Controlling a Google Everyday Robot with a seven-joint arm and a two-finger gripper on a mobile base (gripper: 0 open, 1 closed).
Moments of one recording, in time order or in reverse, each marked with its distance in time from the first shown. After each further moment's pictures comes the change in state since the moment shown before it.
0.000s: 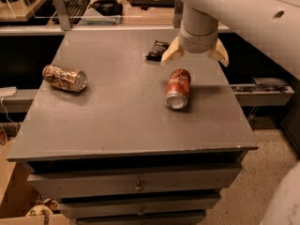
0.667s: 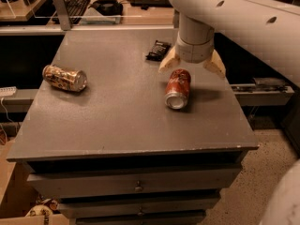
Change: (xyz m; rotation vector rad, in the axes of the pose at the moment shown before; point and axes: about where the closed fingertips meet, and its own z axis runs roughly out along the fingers) arm 0.026 0.005 0.016 0.015 0.080 0.117
